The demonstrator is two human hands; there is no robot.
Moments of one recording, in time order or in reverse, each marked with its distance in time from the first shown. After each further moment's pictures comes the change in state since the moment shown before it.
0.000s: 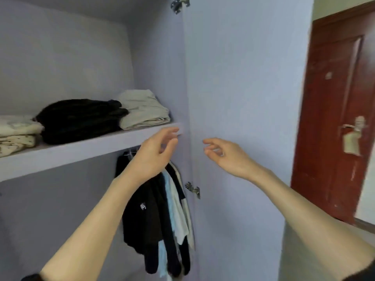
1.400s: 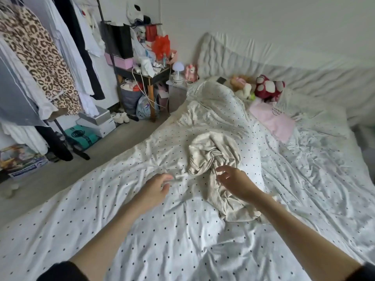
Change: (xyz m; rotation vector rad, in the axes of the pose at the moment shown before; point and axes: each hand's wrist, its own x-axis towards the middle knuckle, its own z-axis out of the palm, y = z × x) left_hand -0.313 0.665 0.891 -0.620 -1.740 0.967; right_hand -0.861 0.318 -0.413 -0.381 1.004 1.978
